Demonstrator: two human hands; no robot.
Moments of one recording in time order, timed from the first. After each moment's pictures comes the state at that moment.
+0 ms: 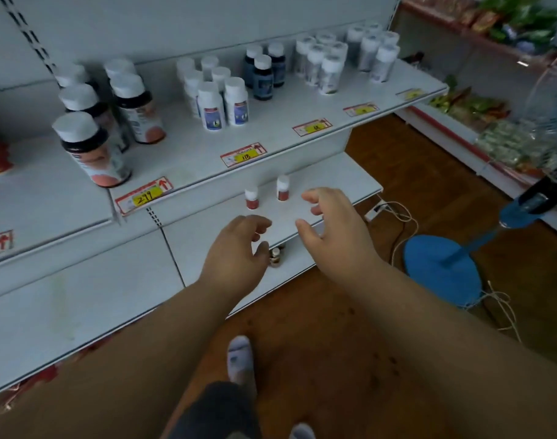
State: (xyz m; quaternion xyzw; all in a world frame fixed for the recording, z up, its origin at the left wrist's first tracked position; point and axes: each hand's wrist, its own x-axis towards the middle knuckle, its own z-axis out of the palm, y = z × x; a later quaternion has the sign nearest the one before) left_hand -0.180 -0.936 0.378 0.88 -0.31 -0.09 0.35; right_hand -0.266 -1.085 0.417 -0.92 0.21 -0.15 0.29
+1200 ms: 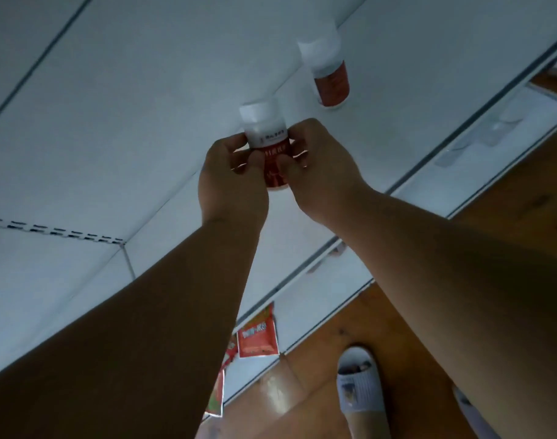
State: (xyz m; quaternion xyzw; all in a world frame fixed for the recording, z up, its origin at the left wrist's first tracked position) left_hand 0.066 -1.121 0.009 0.89 -0.04 -0.09 0.44; right_hand 0.009 -1.217 -0.024 -0.77 0.24 -0.14 0.58
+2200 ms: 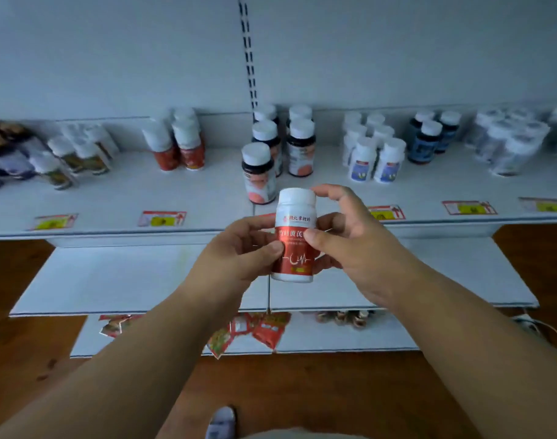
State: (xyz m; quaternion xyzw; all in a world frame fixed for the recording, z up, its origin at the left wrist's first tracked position) left_hand -0.151 -0.818 0.459 0.67 0.00 -0.15 0.73; right_hand -0.147 -1.015 0.473 -0.74 -0.05 0.08 0.67
